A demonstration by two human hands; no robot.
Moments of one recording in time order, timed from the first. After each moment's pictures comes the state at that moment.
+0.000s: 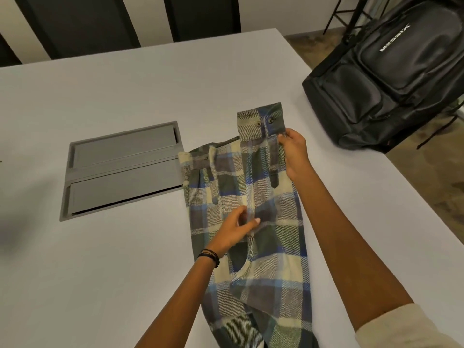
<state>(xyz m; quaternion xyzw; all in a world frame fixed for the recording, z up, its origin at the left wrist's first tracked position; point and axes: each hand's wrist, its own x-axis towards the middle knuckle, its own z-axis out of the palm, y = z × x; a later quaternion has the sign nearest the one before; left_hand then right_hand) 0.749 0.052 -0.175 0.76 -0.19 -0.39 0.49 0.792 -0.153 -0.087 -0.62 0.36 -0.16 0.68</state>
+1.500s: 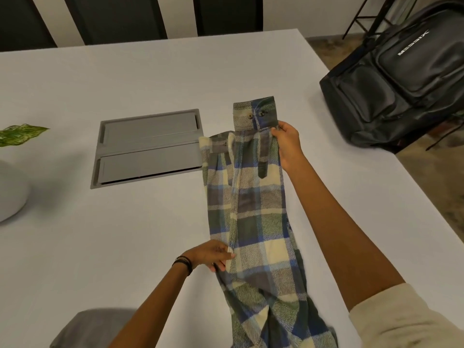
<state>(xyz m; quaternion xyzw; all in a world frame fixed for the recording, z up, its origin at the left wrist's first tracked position) 0.711 0.175 -0.203 0.72 -0.16 -0.59 0.33 0.791 -0.088 -0.075 -0.64 0.33 -0.13 0.69</state>
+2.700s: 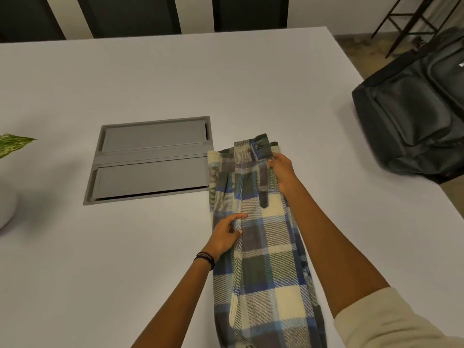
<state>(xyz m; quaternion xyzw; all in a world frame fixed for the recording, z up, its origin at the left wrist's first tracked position) 0.808 0.102 -0.229 0.77 -0.10 -0.35 0.52 0.887 -0.108 -0.186 -0.65 0.37 0.00 0.67</state>
